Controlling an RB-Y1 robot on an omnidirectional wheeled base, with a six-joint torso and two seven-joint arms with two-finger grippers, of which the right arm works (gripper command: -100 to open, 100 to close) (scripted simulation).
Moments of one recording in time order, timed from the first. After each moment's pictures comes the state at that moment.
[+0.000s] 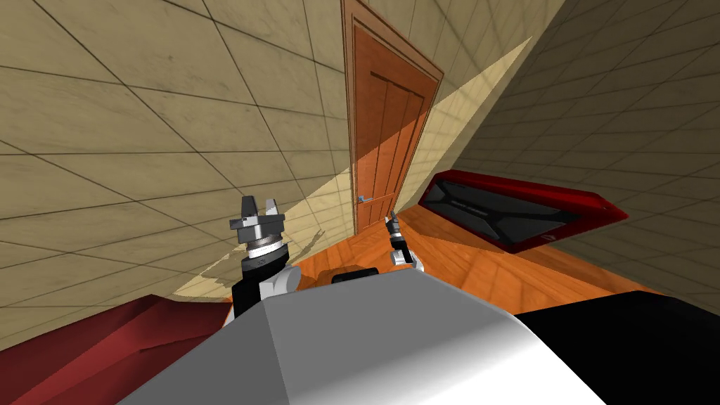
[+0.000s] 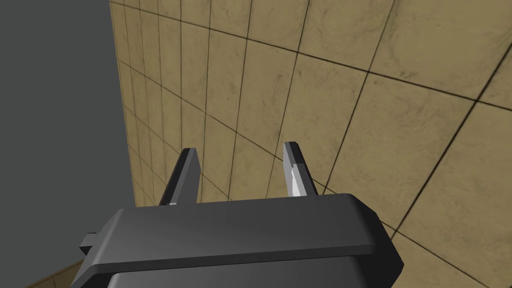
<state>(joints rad) 0.19 -0.15 0.01 -1.41 -0.10 -0.66 -0.12</state>
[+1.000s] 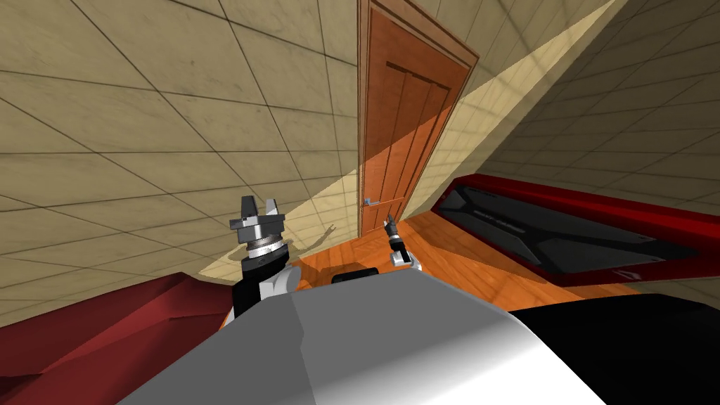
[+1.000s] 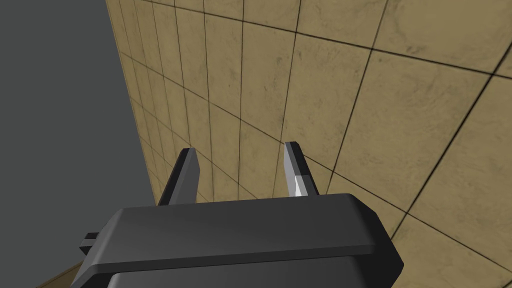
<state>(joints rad) 0.11 -0.18 0.03 -1.18 -0.11 -0.71 -0.13</state>
